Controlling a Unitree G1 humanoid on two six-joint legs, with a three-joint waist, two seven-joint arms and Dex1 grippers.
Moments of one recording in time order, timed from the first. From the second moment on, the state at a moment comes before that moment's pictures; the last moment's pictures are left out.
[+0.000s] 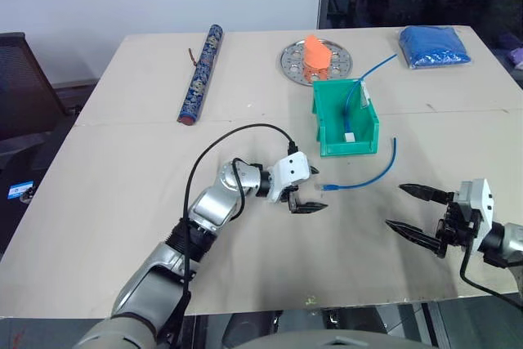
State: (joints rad) left arm -0.56 0.39 -0.43 0.22 -0.09 0.17 -1.03; right arm 0.20 -0.64 -0.29 -0.29 0.55 0.22 1.14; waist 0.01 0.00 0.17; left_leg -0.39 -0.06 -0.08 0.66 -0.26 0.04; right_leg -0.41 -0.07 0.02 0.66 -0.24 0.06
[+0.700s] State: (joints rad) left arm -0.56 0.32 -0.39 0.25 -0.16 0.19 -1.12; right arm 0.26 -0.62 -0.29 -0.36 0.65 0.26 1.05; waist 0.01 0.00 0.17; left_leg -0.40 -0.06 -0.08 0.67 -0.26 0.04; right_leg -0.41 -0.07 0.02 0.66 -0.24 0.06
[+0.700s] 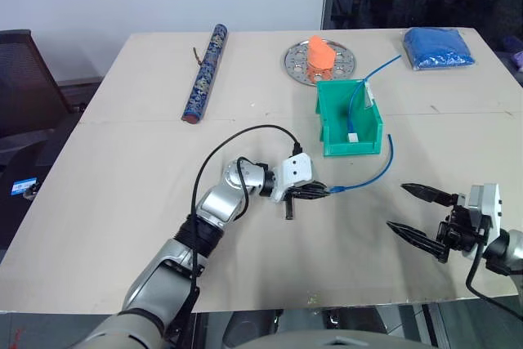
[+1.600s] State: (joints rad) left arm -0.60 0.20 -0.05 -0.03 -0.82 0.93 -1.00; right arm -0.02 -0.40 -0.23 -0.50 1.31 0.67 0.53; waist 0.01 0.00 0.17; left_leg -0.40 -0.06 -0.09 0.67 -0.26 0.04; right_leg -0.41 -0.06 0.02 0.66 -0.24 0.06
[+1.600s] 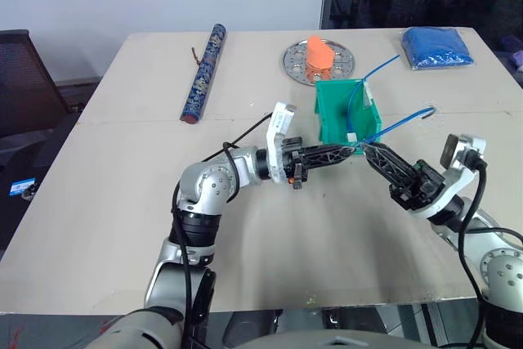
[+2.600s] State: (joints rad) left arm -0.09 0.43 0.20 -0.77 -0.63 0.72 -0.53; right arm -0.05 -0.45 -0.25 -0.37 1.14 0.56 0.69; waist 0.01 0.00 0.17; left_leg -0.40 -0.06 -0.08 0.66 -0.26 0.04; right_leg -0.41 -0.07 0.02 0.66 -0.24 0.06
